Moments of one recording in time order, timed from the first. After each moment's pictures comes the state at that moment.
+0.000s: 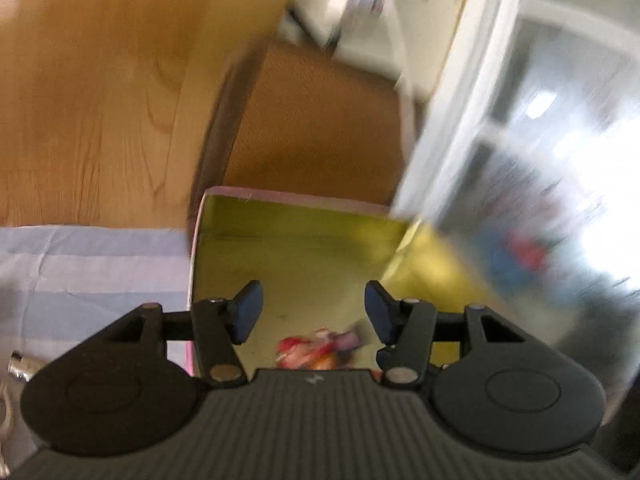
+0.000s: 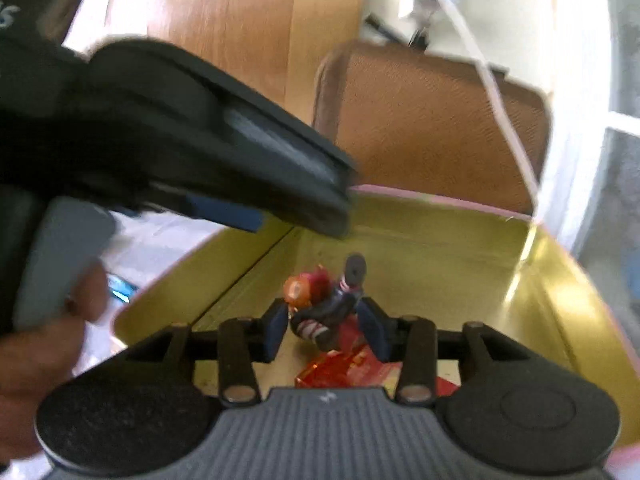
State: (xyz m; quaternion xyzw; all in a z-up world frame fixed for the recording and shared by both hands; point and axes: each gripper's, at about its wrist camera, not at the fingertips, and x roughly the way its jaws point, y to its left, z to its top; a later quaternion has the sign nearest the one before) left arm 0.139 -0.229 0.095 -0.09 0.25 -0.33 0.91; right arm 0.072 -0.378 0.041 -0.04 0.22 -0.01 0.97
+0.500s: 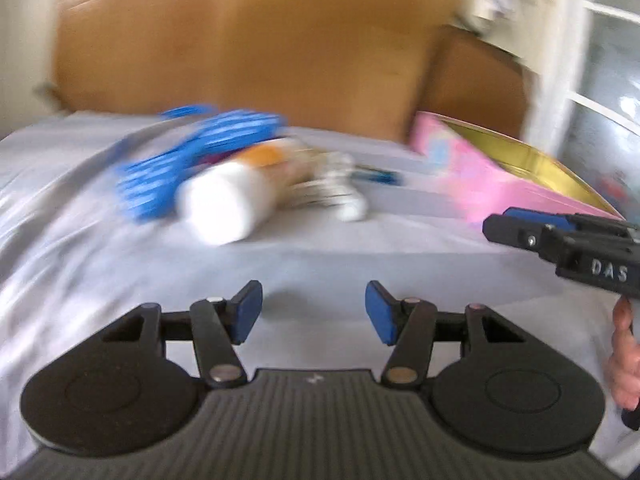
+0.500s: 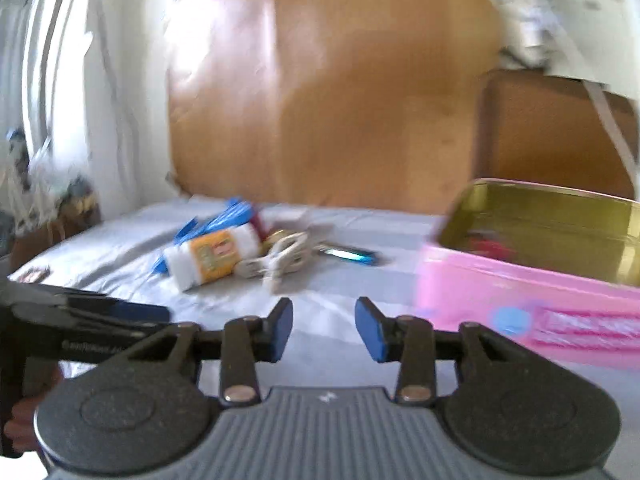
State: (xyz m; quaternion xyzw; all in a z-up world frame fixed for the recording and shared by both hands) left arm -0.015 -0.003 0.007 -0.05 0.28 -0.12 0.95; right arm -0.022 -0.268 0.024 -0.01 0.22 0.18 0.96
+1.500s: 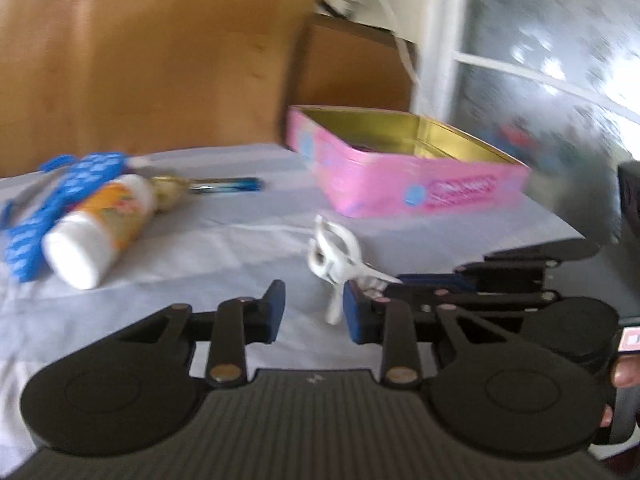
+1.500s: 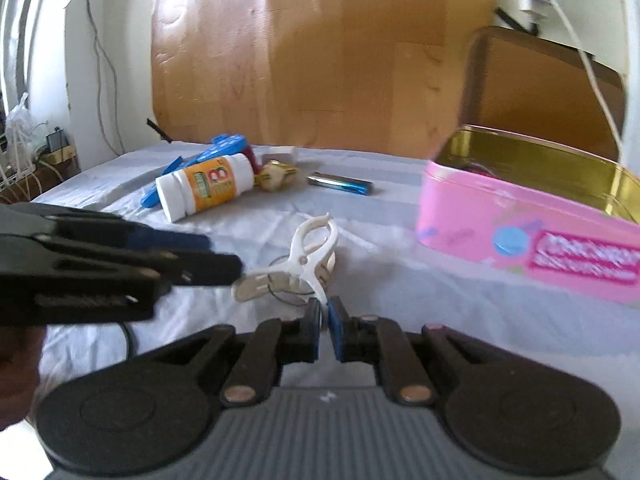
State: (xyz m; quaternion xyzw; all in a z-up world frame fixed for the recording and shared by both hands) left arm -0.025 -0.085 0.020 0.03 0.25 -0.30 0.92; right arm -0.064 -0.272 0.001 -0.03 0.28 0.12 0.95
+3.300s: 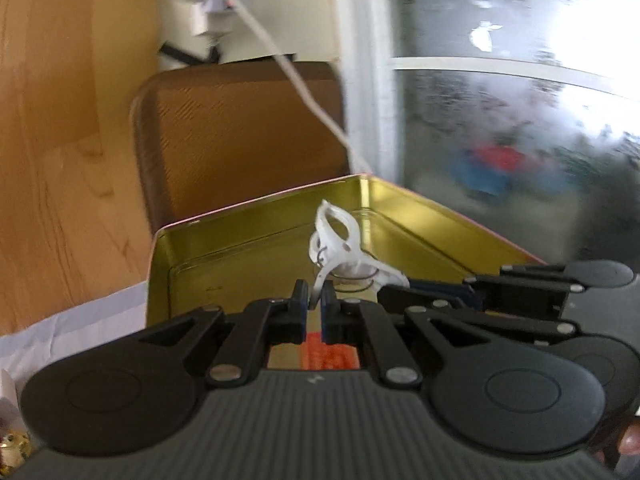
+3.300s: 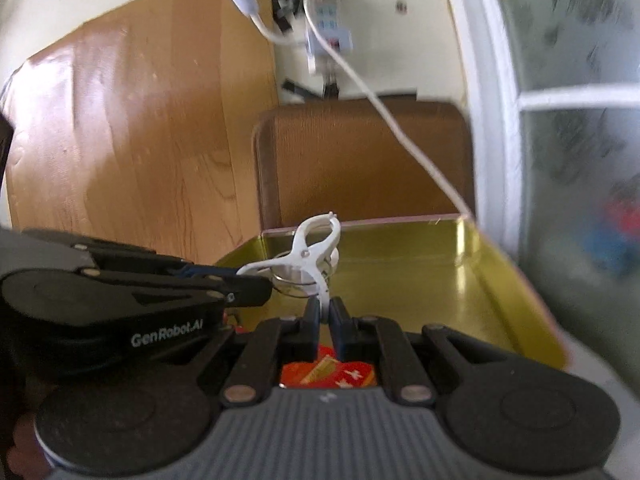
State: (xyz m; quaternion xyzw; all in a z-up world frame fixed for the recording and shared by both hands) left arm 0.099 -0.296 0.079 0.12 0.19 -0.34 0.92; right arm 0.032 -0.445 0.039 0.07 0.17 -0.03 0.98
